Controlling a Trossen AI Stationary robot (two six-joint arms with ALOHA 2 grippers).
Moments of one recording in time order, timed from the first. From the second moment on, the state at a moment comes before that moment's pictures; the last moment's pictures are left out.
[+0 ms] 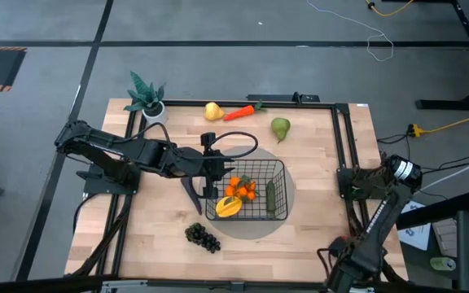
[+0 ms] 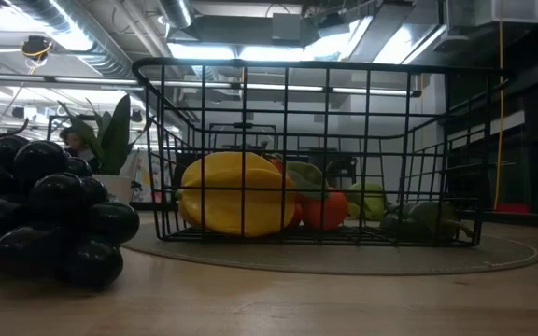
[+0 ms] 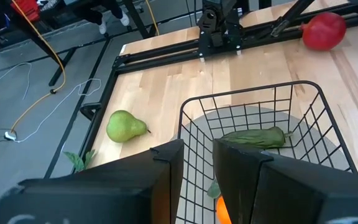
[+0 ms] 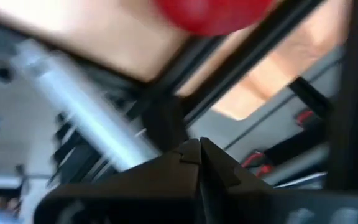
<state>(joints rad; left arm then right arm) -0.25 1.42 1.40 -0.44 -0.51 0.12 1.07 1.78 1.34 -1.19 -0.61 1.98</state>
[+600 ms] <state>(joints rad) -0.21 1.42 1.40 -0.44 -0.51 0.11 0.99 1.78 0.97 -0.97 -0.48 1.87</state>
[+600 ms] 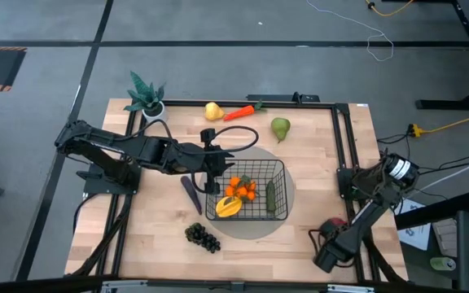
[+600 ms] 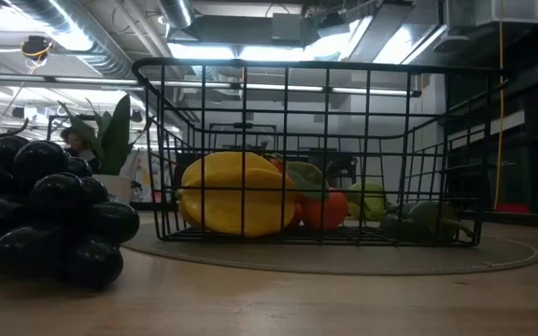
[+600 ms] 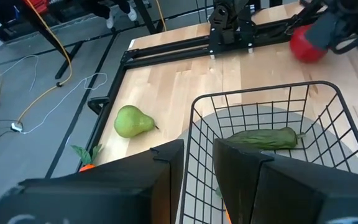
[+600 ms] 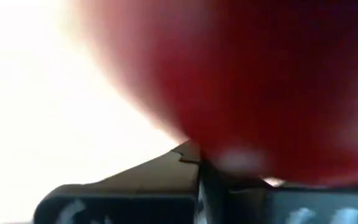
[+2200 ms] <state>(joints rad) -0.21 1.42 1.40 -0.46 -0.51 0.11 0.72 1.67 1.10 -1.22 0.37 1.51</state>
